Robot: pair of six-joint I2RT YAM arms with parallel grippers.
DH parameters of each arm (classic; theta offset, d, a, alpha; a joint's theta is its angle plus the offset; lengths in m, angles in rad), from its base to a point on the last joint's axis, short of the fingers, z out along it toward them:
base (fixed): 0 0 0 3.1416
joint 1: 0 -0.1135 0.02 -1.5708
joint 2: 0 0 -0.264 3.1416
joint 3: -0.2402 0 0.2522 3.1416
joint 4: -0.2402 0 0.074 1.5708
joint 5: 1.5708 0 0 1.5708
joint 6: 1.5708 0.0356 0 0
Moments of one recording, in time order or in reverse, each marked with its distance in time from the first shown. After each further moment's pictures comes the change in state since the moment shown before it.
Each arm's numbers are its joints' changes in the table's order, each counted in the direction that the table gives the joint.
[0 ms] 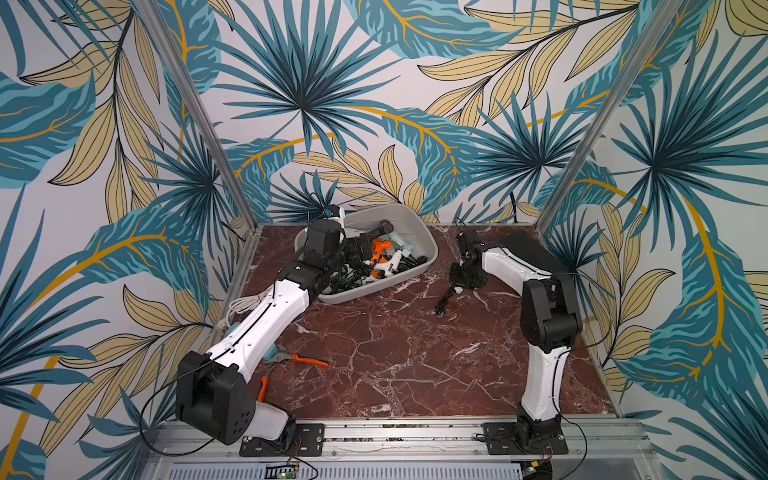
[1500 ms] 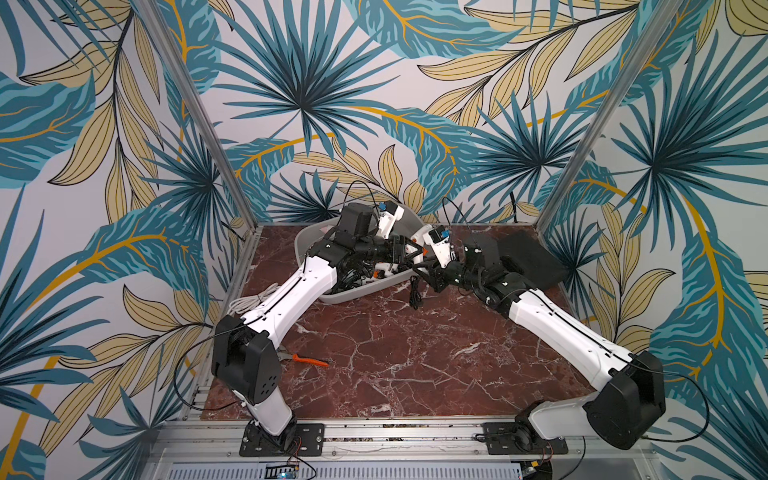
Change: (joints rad) left arm 0.119 -0.248 -0.303 -0.095 0.671 -0.050; right arm -0.294 0.574 0.318 0.494 -0.325 -0.412
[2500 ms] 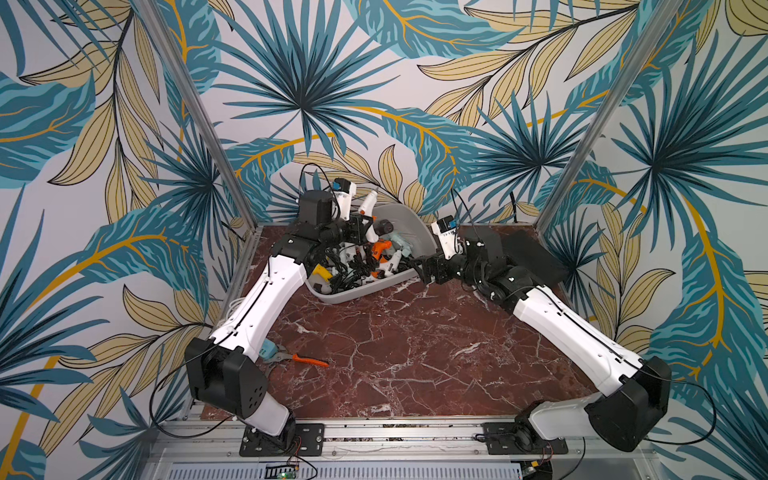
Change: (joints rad) left arm -0.197 0.126 -0.015 -0.061 -0.421 0.247; right arm -0.020 0.024 -0.112 -0.158 0.243 0.145
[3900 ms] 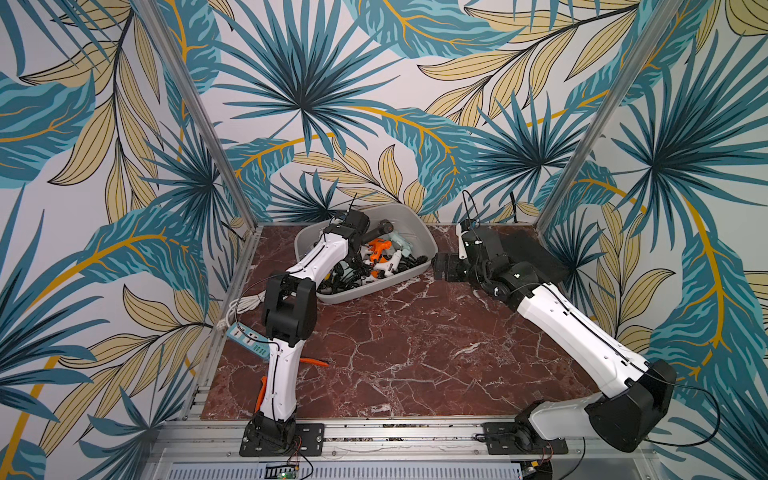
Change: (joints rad) left arm 0.034 -0.648 -0.359 -0.480 -1.011 0.017; right arm 0.000 -0.002 -0.052 -0.244 0.280 0.247
